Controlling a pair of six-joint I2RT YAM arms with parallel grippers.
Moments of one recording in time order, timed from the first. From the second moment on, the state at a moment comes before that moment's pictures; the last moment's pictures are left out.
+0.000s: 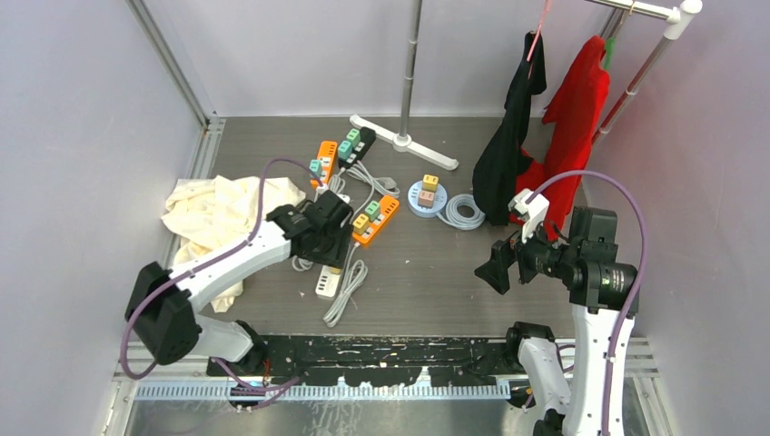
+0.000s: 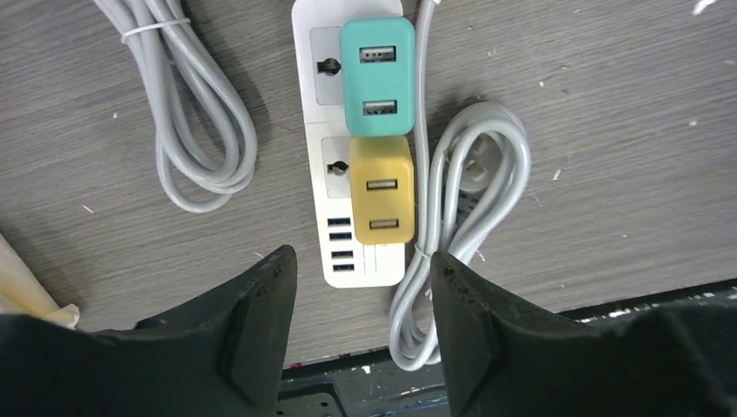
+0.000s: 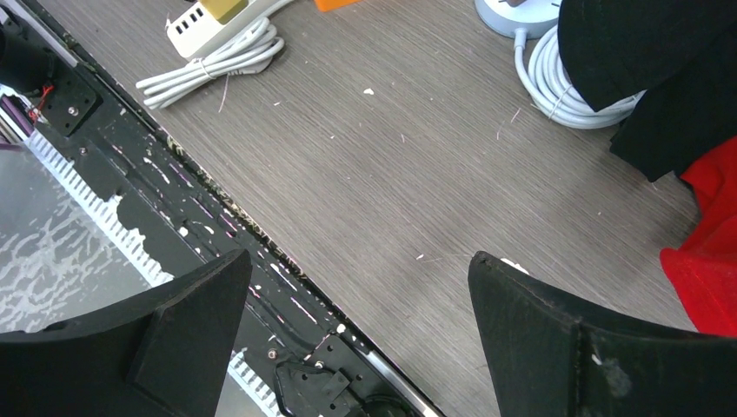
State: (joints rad) left arm -0.75 1.33 1.05 -0.86 -0.17 -0.45; right arm -0.17 0.72 1.12 -1.28 -0.79 -0.50
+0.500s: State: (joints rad) left arm -0.78 1.49 1.05 -0.76 -0.19 -0.48; right arm -0.18 0.71 1.10 -1.26 -0.80 -0.49
